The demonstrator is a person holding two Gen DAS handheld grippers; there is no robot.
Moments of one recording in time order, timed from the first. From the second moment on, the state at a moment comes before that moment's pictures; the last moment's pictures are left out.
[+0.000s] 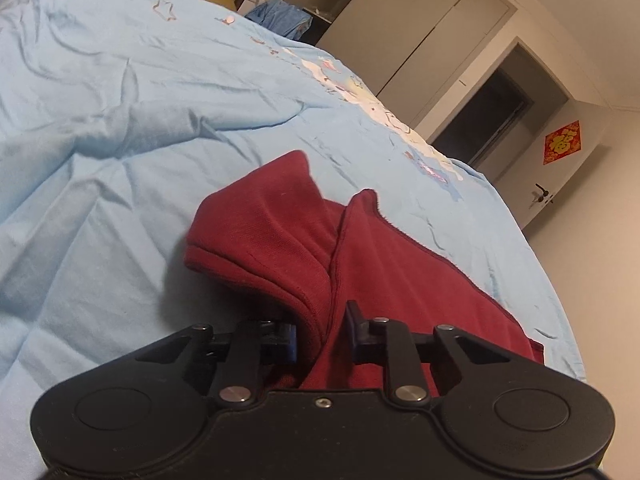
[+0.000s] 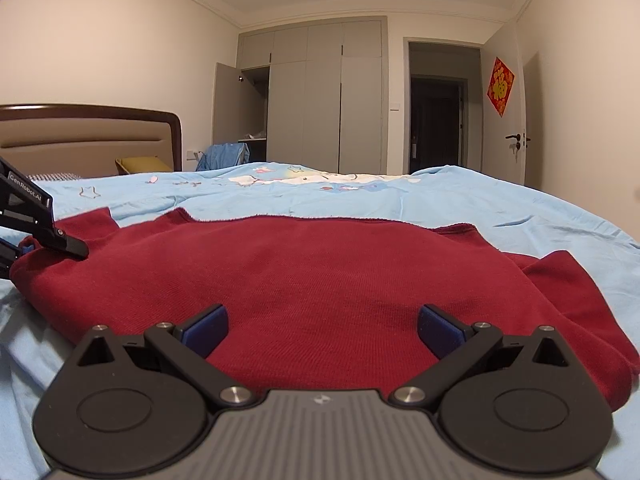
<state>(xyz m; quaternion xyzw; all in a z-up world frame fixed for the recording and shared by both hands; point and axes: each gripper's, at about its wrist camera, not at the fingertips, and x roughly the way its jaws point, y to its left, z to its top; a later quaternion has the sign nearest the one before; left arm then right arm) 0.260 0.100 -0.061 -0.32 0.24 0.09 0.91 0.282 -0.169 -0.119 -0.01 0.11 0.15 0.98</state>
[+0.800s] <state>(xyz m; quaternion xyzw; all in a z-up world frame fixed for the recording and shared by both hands) 0.300 -0.124 0.000 0.02 0.23 -0.18 0.96 0.226 -0.320 -0.094 0.17 0.04 -0.09 0.98</state>
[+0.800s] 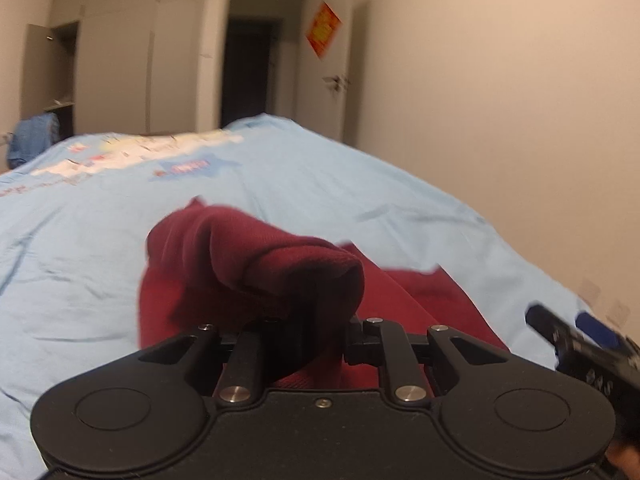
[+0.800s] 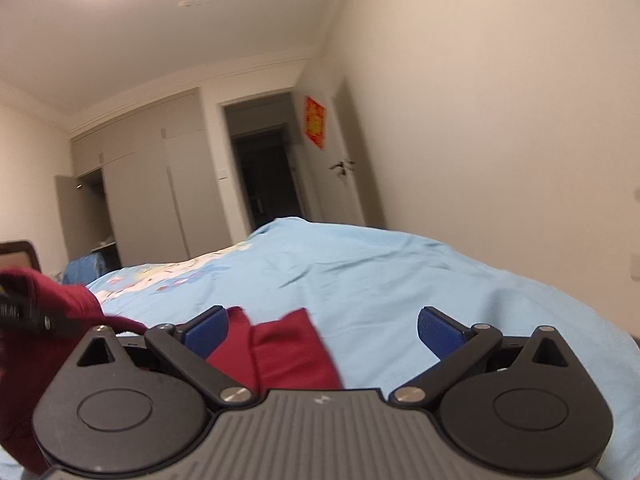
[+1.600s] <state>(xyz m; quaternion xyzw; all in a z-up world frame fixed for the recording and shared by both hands) 0.251 -0.129 -0.031 0.07 0.22 -0.21 0.95 0.230 -0.325 -0.111 0.19 0.08 -0.09 0.97</state>
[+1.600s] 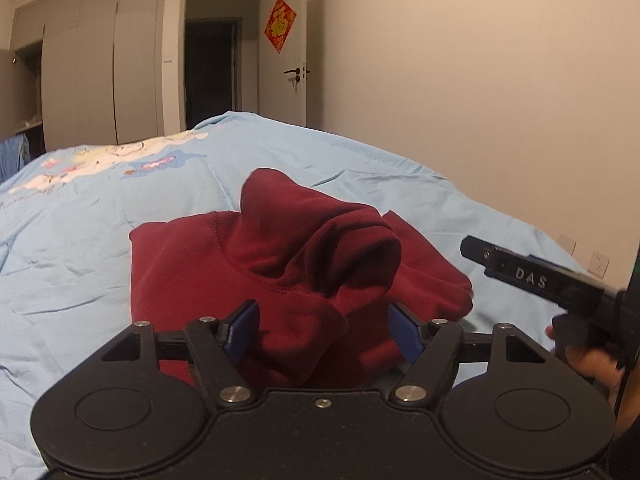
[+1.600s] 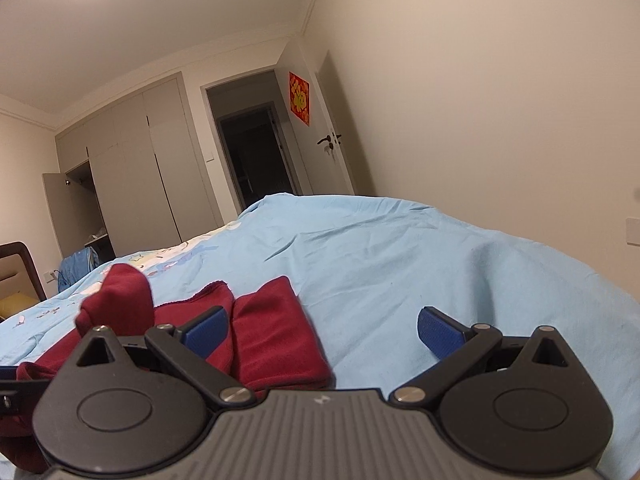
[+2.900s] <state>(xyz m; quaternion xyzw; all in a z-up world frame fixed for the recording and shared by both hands) 0.245 -0.130 -0.054 0.10 0.21 -0.21 0.95 0.333 -0.293 -0.086 0.18 0.25 0.16 0.94</state>
